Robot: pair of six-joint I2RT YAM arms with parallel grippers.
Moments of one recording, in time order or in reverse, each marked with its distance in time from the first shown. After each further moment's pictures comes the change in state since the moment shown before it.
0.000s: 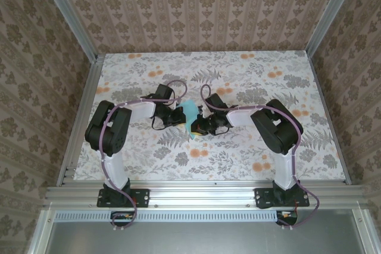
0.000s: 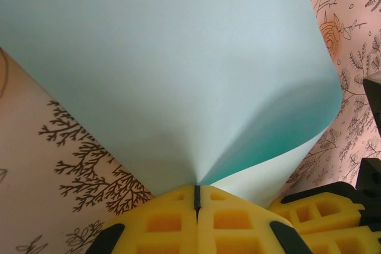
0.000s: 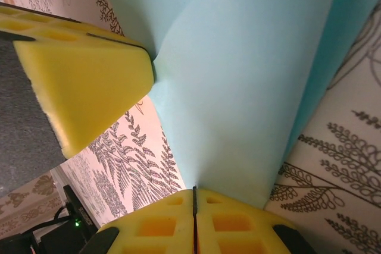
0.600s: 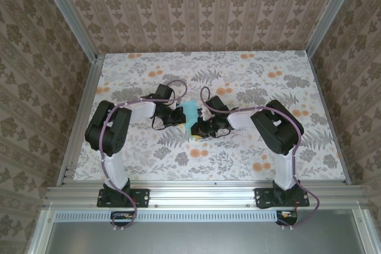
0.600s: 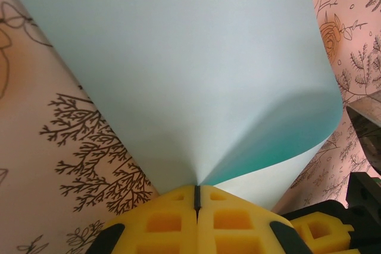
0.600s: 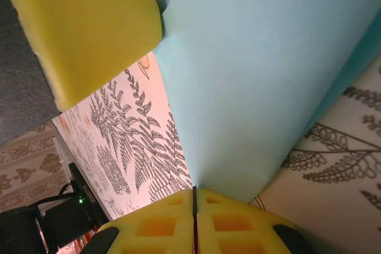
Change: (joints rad) left arm -0.001 0.000 0.000 0.000 -0.004 0.000; right arm 0.006 -0.011 -0.048 0.047 -0.066 -0.022
